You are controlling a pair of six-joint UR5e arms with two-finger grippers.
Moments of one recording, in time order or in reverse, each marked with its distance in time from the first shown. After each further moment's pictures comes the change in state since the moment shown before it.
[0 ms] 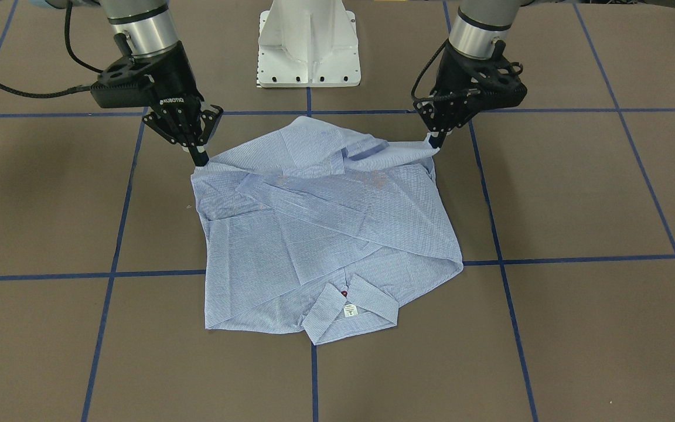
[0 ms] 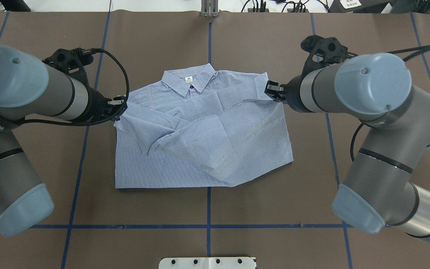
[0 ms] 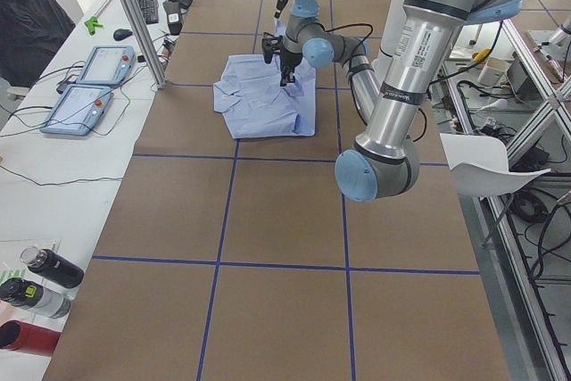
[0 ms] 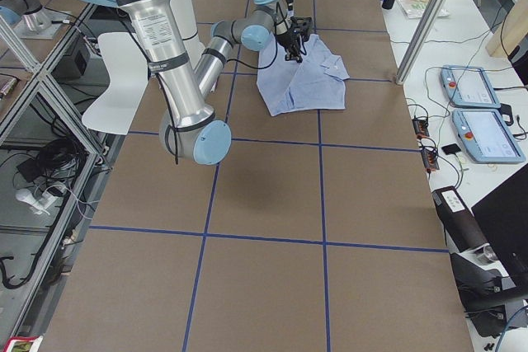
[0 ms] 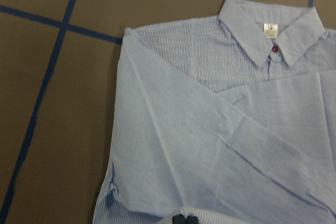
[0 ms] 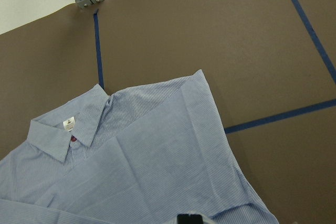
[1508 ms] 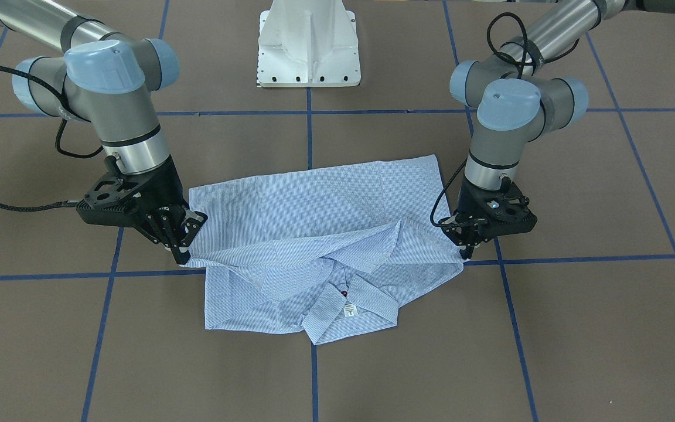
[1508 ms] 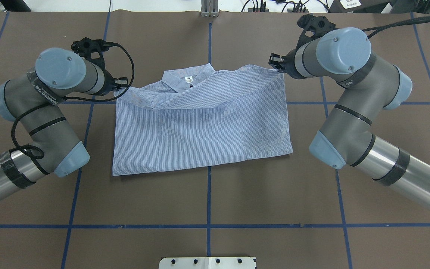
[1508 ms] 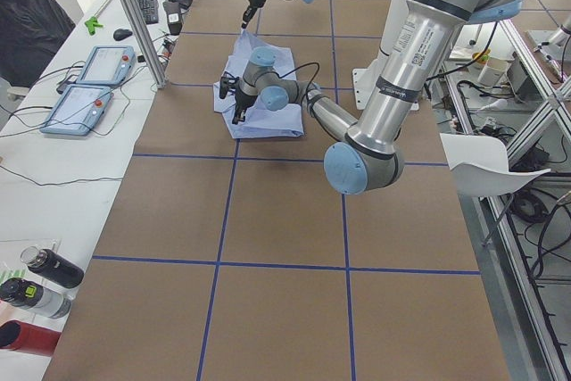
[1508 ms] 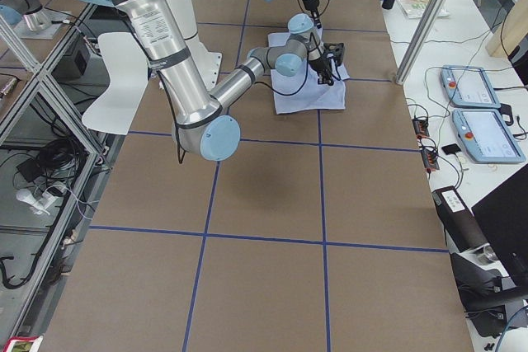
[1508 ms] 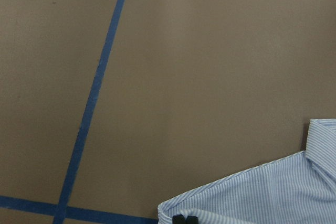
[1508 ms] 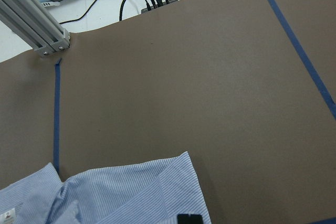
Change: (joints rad) left arm -0.064 -0.041 0.471 -0.417 0.100 0.256; right arm 0.114 0.044 -0.362 0.302 0.029 -0.078
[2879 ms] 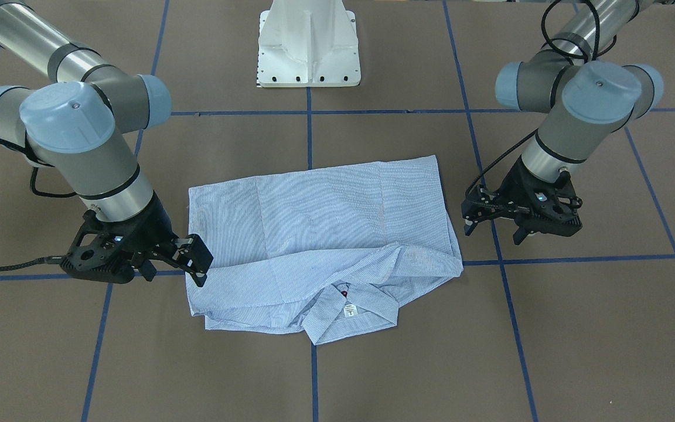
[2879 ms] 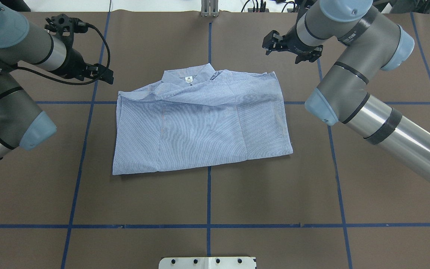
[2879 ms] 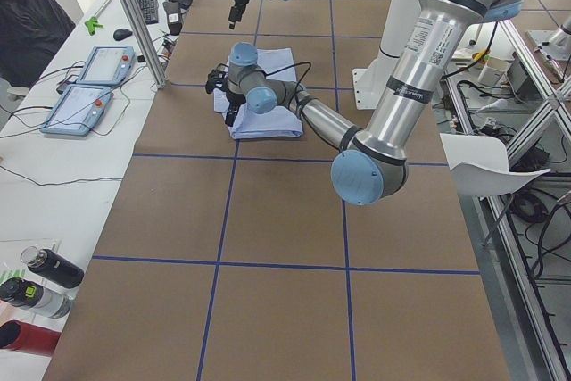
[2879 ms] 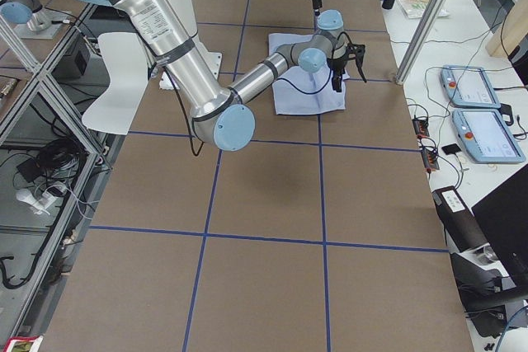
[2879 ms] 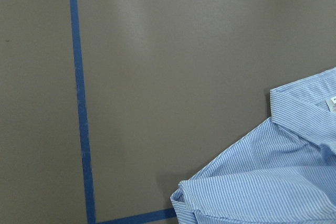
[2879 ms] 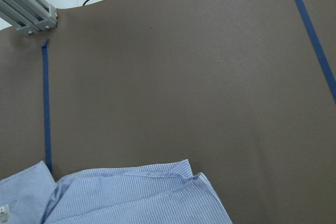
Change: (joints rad) left arm -0.161 0.075 -0.085 -0.033 -0.366 0.304; right arm 0.125 0.124 -0.163 -0.064 0.277 -0.136
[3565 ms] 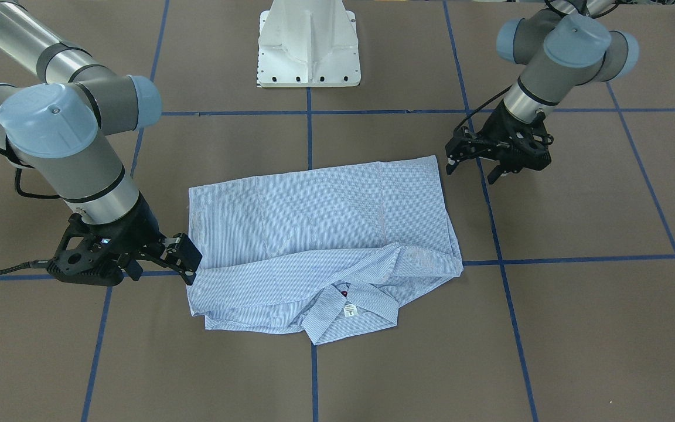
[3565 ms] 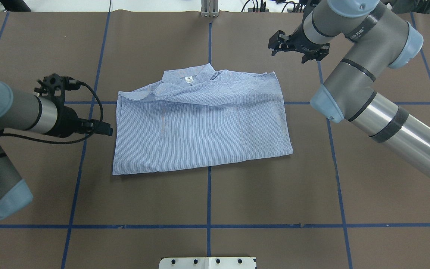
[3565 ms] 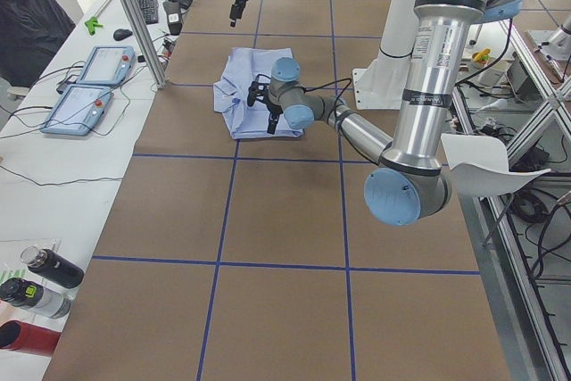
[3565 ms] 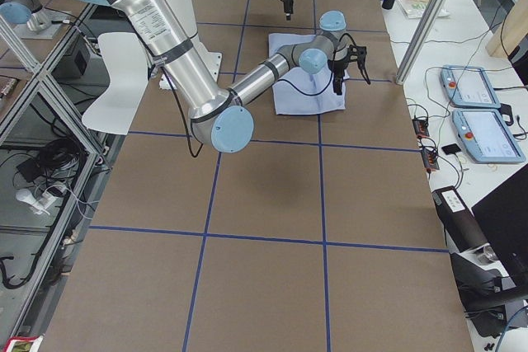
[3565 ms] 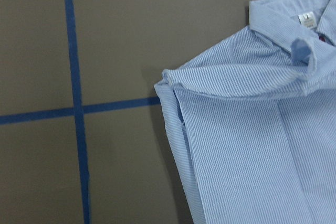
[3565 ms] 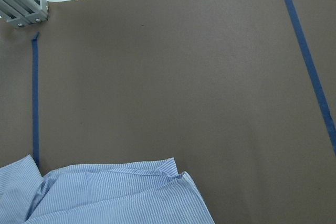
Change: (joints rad) left arm 0.226 0.247 -0.192 -0.185 0.090 -0.259; right arm 0.012 -0.013 0.011 -0.014 0.015 -0.036
